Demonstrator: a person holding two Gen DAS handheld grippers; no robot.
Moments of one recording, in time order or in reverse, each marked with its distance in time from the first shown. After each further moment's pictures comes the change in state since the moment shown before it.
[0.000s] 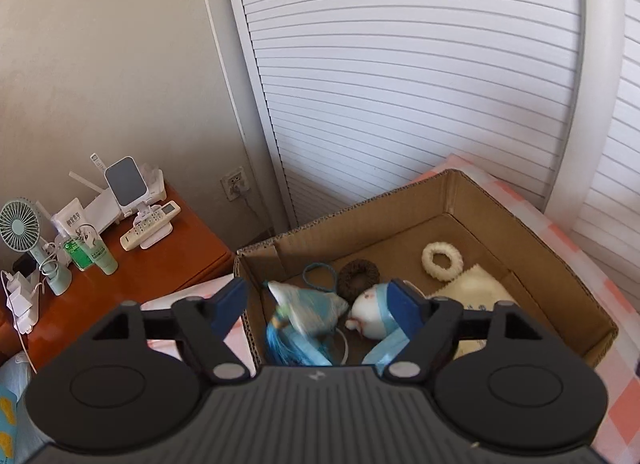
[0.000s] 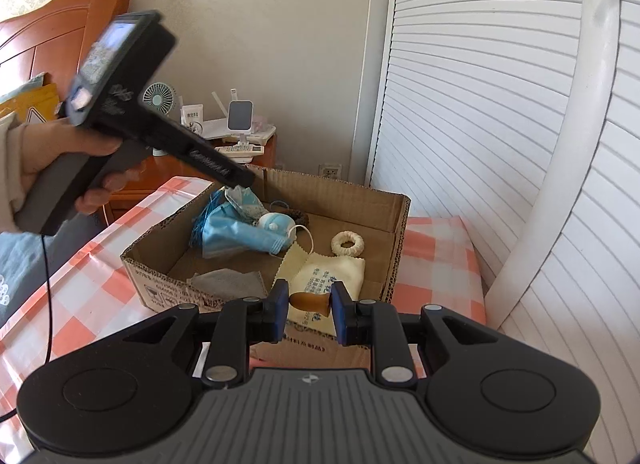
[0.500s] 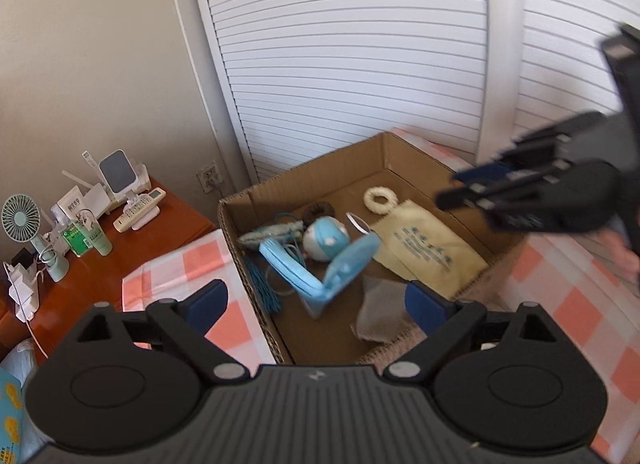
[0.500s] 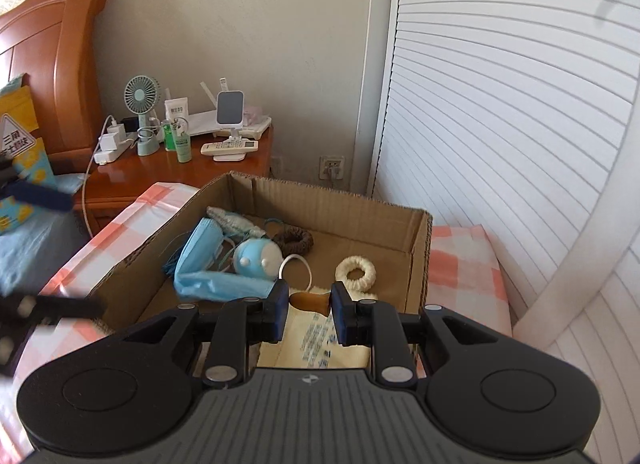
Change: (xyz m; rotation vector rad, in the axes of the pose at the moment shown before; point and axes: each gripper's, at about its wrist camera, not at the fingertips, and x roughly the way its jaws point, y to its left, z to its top) left arm -0.085 -0.011 -0.055 0.079 0.007 -0.093; right arm 0.080 -0.001 0.045 0.020 0.048 -0.004
